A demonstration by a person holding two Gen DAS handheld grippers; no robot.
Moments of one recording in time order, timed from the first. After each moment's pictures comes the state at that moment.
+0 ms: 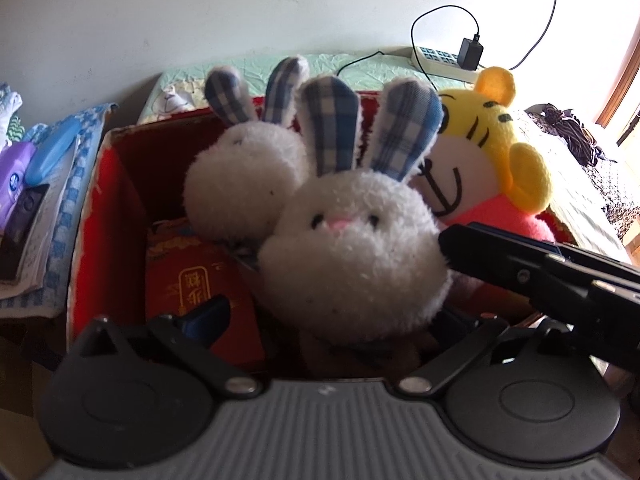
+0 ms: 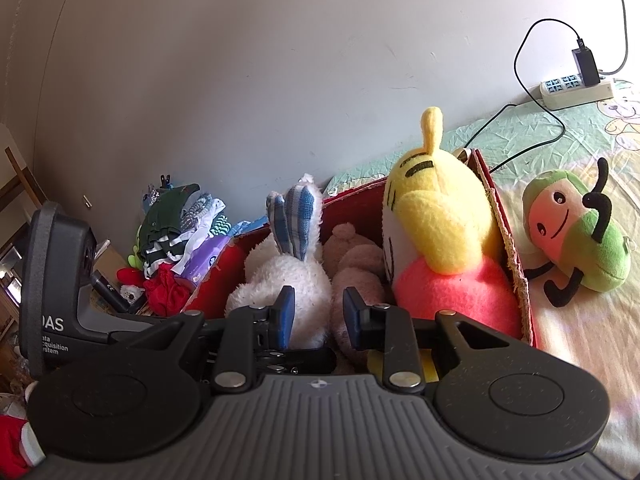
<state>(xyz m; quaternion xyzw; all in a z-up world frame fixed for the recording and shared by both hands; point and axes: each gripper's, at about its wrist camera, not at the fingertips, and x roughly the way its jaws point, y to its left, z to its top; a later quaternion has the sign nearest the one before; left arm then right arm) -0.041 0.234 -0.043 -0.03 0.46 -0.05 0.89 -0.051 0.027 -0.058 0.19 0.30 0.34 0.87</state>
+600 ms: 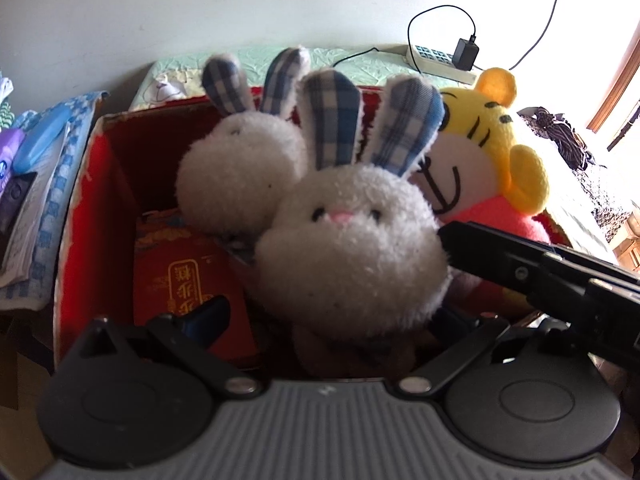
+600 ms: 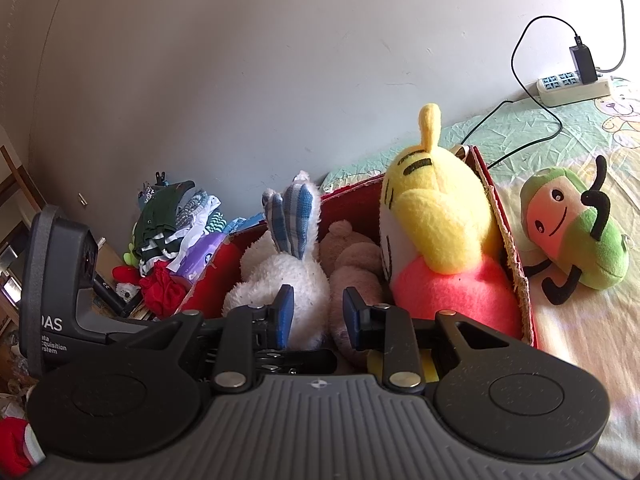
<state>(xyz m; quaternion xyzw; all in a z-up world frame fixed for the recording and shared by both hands) -0.040 0.239 -0.047 -0.05 0.46 -0.07 0.88 -0.050 0.030 -0.059 0.18 0.31 0.33 0.87</state>
